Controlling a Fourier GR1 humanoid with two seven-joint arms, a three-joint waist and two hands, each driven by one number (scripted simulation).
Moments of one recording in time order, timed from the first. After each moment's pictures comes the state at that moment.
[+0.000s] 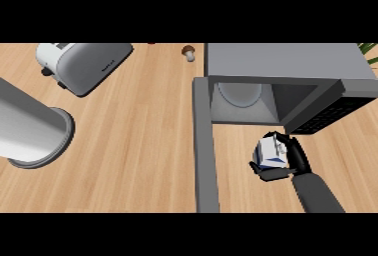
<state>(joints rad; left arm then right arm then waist) 1.11 0.00 0.18 -2.33 0.41 -0.50 -0.56 -0.44 -0.15 -0.22 -0.41 0.43 -0.23 -1.05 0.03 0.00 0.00</state>
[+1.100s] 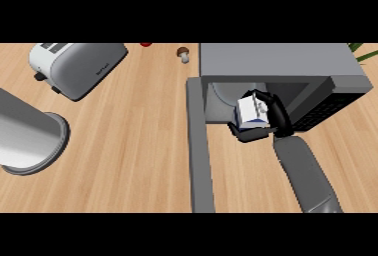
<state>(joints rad) 1.04 0.01 0.31 -2.23 0.49 -0.54 -0.51 -0.57 -0.07 -0.13 -0.74 0.41 -0.16 -0.76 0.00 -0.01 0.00</state>
